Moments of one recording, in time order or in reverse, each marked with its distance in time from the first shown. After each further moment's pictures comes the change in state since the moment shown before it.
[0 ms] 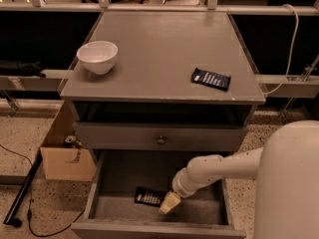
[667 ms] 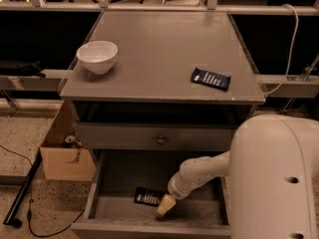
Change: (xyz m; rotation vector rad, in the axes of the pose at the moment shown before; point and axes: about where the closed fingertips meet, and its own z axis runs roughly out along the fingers) arm 0.001 0.002 0.051 -0.045 0.047 0.013
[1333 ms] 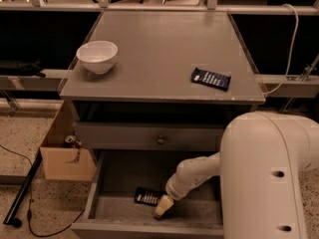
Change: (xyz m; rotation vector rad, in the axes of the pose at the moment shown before) arm 0.005 0.001 0.011 -0.005 0.027 0.023
